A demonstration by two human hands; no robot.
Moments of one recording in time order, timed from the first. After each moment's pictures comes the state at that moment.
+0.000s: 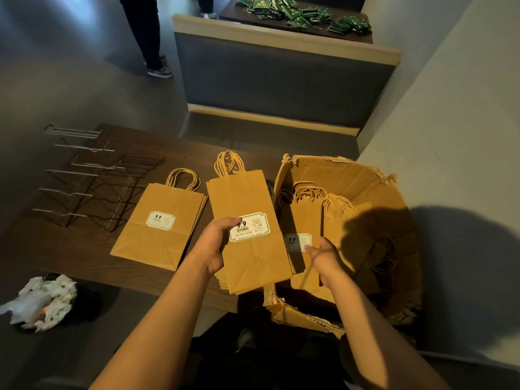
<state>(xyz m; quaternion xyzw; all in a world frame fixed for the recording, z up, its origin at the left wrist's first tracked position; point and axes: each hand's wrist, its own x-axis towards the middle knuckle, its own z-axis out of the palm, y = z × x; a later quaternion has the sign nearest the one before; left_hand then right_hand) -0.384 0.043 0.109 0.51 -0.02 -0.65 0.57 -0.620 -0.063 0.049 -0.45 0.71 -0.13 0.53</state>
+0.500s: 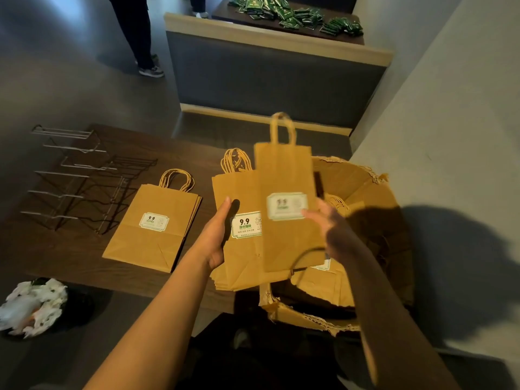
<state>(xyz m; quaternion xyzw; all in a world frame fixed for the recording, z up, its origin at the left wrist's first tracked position) -0.390 0.028 0.116 0.48 -0.04 -0.67 0.57 -0.611 -0.072 0.171 -0.53 0.48 -0.21 0.67</state>
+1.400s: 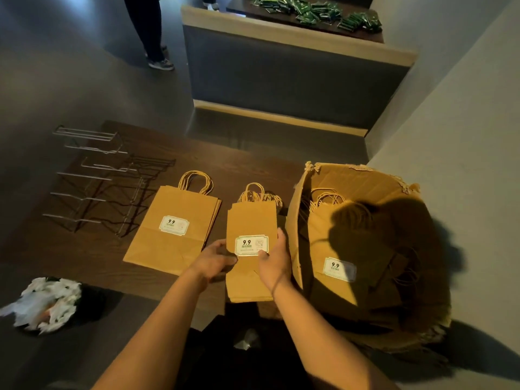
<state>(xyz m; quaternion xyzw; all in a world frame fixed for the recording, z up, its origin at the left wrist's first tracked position) -0.313 0.071 0.043 0.67 -0.14 -0.62 0.39 -0.462 0.009 0.053 -0.57 0.65 -0.16 0.48</state>
